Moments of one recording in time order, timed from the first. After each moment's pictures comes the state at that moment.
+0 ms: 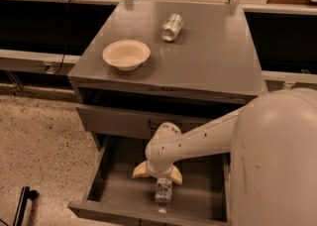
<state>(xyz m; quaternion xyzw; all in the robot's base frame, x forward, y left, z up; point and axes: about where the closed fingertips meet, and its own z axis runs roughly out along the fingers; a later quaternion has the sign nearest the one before) 0.496 0.007 0.437 -1.00 0.07 -0.02 0.06</state>
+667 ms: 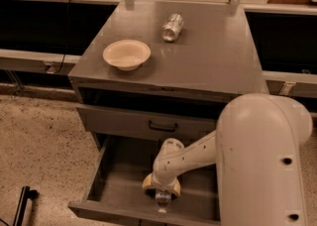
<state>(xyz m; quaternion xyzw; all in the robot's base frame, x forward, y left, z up) 0.486 -0.010 0.356 -0.99 0.09 -0.01 0.06</state>
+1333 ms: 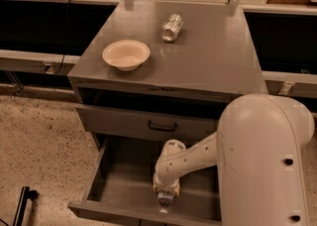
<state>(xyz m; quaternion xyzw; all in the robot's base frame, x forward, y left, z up) 0.483 -0.016 0.349 -0.99 0.10 -0.01 0.06</state>
